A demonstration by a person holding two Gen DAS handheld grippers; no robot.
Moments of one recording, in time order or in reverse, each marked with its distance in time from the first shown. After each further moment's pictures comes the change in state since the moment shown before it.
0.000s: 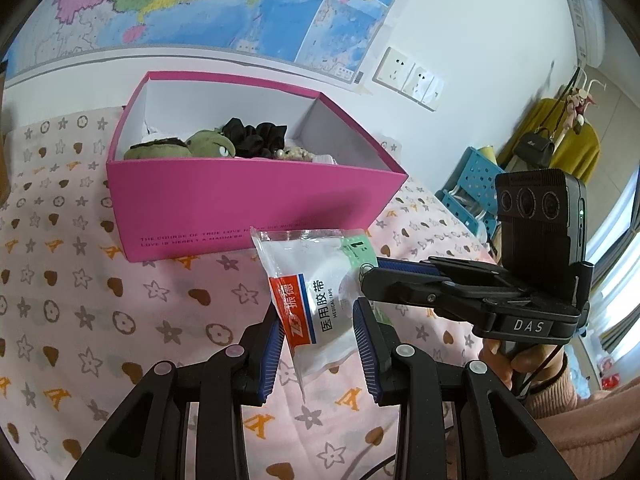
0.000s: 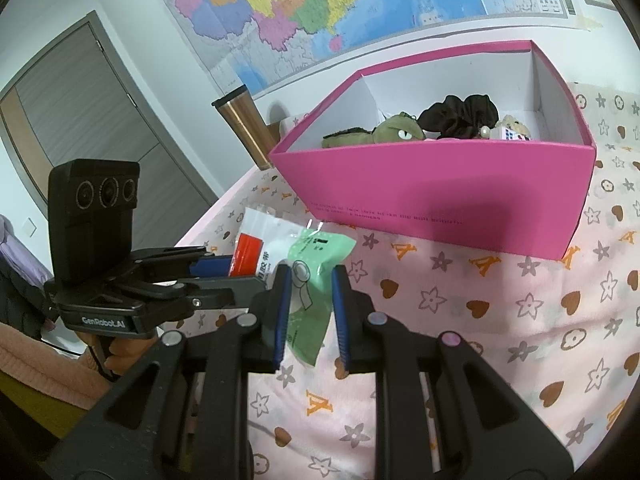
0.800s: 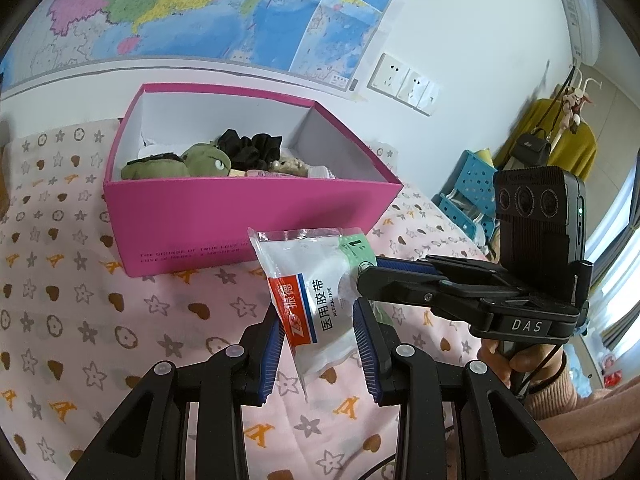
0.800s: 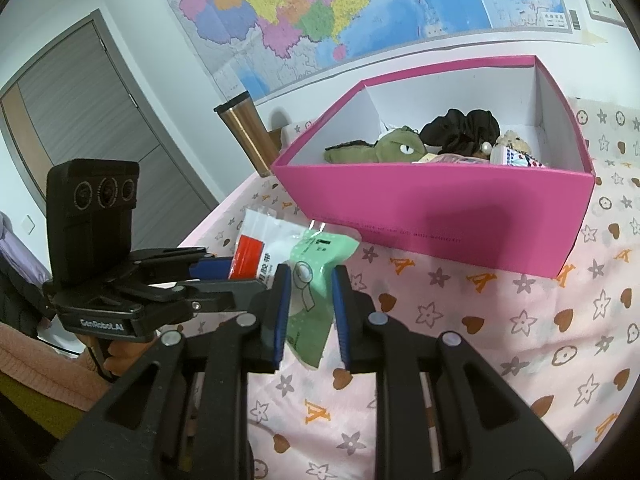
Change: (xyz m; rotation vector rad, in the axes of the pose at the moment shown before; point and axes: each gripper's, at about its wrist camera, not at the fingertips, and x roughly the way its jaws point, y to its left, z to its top) left arm -0.002 -0.001 0.008 0.019 -0.017 -0.004; right arm -0.001 0.001 0.013 -0.019 -0.014 0.002
